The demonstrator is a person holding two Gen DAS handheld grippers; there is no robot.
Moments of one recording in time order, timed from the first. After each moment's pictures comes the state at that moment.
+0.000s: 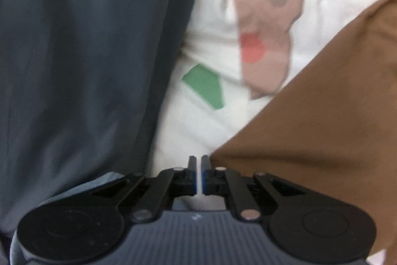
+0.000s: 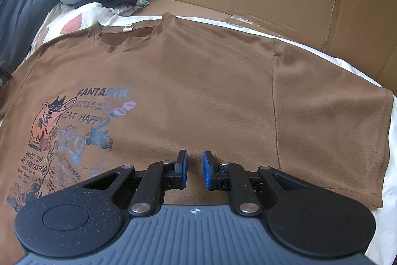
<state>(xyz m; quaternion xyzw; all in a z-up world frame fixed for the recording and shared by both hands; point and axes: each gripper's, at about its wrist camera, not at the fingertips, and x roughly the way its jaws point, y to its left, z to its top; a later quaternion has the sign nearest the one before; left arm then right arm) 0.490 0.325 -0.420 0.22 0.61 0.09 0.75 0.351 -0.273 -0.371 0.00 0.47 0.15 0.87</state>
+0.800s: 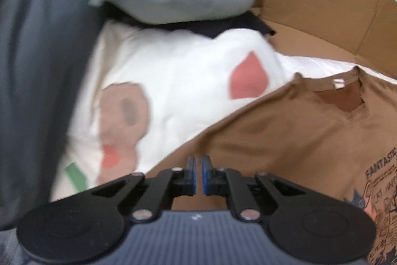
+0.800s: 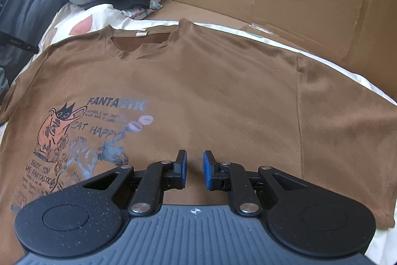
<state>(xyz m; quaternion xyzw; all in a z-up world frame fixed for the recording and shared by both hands) 0.532 0.201 -0.346 0.09 0.52 -0.08 0.85 0.368 -0.246 -0.370 0.00 0.46 0.17 0.87</state>
